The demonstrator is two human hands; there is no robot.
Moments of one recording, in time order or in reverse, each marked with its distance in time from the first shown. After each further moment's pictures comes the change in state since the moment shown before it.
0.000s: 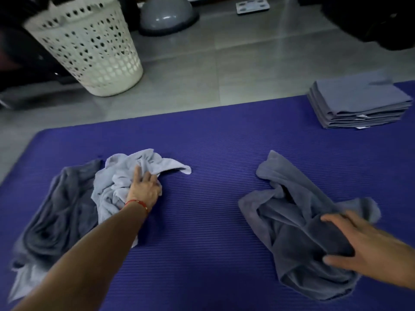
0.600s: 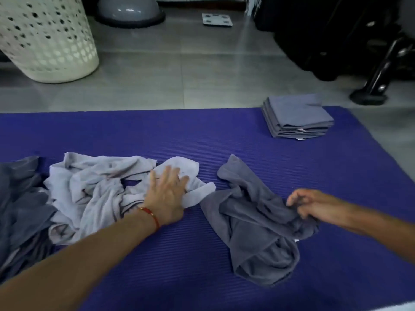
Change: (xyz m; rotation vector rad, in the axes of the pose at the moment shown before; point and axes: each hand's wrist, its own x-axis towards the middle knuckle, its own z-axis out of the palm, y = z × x) left_hand -0.039 0.092 -0.120 -0.734 0.307 0.204; right_hand -0.006 -0.004 -0.073 0.551 -0.015 0.242
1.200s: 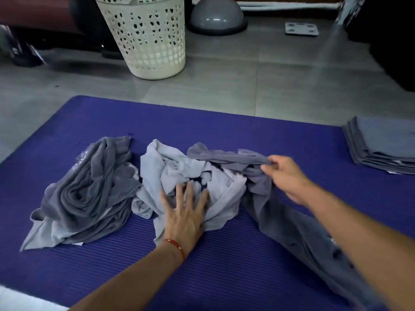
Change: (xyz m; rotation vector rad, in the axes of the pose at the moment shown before) left_hand -0.096 -0.053 0.052 0.125 0.048 -0.400; right_hand 0.128 -0.200 0.111 0.205 0.213 -0.398
